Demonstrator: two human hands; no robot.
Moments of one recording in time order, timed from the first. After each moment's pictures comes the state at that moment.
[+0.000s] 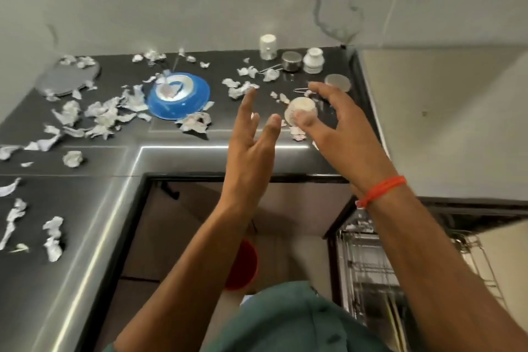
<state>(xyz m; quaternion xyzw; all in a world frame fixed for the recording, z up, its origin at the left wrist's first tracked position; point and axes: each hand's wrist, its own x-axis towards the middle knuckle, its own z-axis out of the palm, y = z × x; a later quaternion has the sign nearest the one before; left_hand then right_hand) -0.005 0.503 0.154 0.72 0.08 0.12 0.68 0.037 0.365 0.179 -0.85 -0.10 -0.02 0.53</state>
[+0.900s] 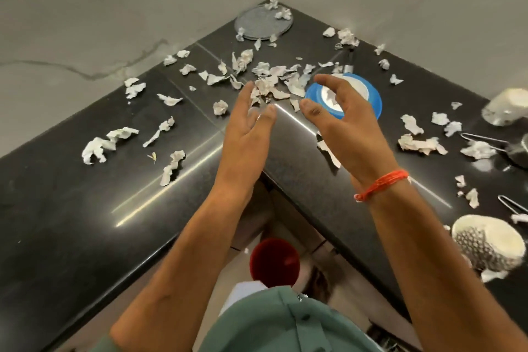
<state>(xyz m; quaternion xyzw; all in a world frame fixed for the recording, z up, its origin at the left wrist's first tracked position) 0.040 0.708 0.155 0.61 0.41 0.33 0.59 0.169 0.632 0.171 -0.72 -0.33 0.26 0.54</state>
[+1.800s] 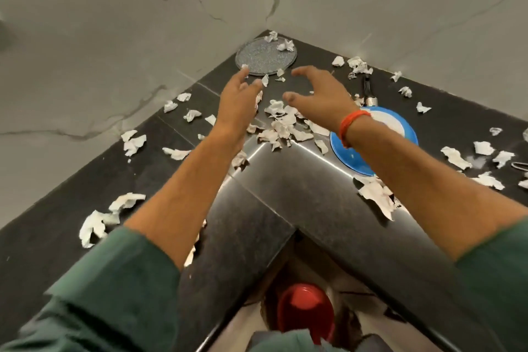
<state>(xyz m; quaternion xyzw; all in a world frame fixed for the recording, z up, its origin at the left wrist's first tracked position) 0.098 0.955 0.141 0.64 0.40 0.26 0.60 0.225 0.846 0.149 -0.80 -0.44 0.17 0.38</state>
